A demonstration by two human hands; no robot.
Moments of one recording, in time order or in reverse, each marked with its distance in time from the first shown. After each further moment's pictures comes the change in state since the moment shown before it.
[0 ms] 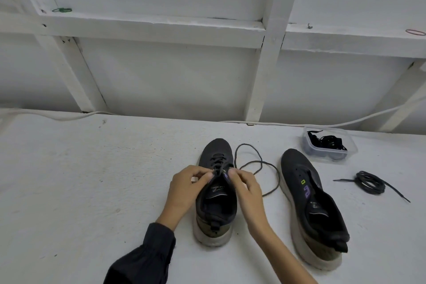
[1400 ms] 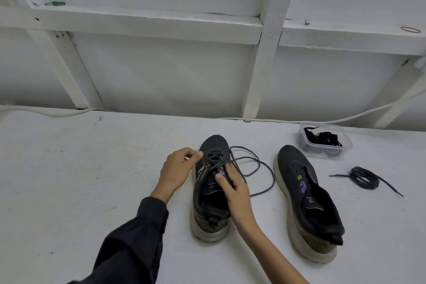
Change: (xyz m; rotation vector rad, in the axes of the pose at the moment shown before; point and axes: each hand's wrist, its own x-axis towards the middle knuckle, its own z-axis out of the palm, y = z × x) left_hand 0.038 0.000 -0.016 0.077 -0.035 -0.082; right_hand -0.002 0.017 0.020 0.023 -0.097 -0.050
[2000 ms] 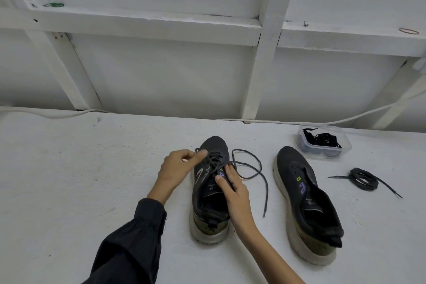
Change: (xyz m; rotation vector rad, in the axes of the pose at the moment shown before) left_hand -0.002 0.011 -0.005 -0.082 -0.027 -0.052; right_hand -0.003 -0.005 0.001 -0.008 0.023 0.026
